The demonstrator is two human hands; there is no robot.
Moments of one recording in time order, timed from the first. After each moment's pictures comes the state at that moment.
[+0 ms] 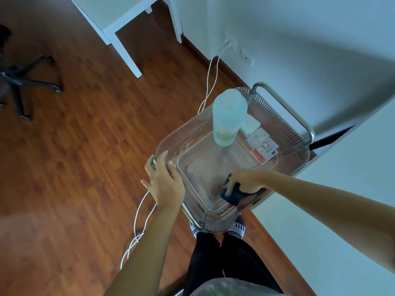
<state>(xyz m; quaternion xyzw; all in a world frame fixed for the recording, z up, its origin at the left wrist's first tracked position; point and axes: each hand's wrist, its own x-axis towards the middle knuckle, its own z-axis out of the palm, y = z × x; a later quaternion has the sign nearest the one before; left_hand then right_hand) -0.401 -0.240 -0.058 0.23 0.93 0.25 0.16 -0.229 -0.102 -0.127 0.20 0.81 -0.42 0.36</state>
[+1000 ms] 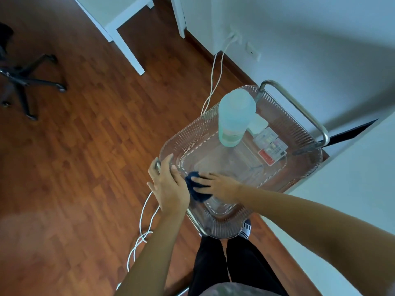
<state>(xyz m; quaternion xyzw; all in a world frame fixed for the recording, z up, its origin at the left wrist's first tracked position) -0.405 -0.241 -0.061 0.23 0.92 0.27 0.18 -0.287 -0.151 -0.196 -0.01 0.96 -0.16 0.23</state>
